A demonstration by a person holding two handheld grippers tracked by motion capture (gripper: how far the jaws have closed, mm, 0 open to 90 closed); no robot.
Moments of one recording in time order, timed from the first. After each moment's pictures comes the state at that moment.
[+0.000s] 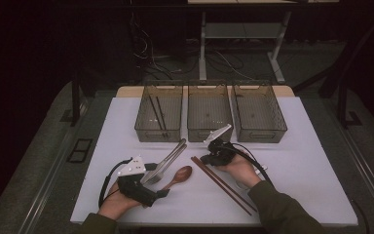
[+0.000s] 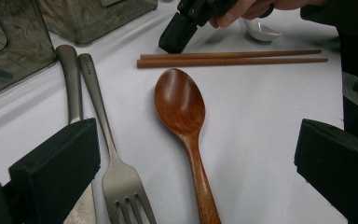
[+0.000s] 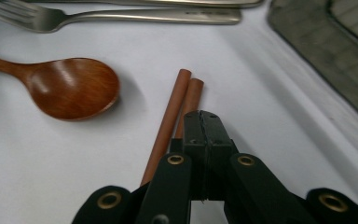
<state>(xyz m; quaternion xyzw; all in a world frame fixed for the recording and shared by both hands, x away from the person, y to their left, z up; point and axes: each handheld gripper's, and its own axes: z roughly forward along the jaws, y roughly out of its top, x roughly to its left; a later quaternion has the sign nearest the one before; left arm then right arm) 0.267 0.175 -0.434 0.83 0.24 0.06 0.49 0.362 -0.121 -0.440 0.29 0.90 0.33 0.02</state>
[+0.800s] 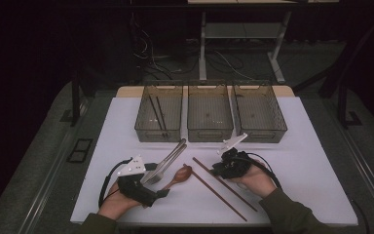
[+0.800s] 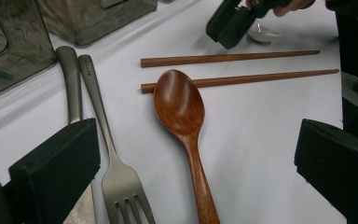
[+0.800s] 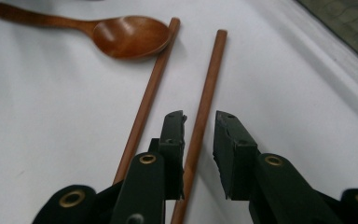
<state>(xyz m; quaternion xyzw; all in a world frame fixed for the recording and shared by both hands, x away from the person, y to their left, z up) 0.267 0.174 -0.433 0.83 0.24 0.06 0.49 0.316 -0.156 -0.423 0.28 0.90 0.33 0.02</state>
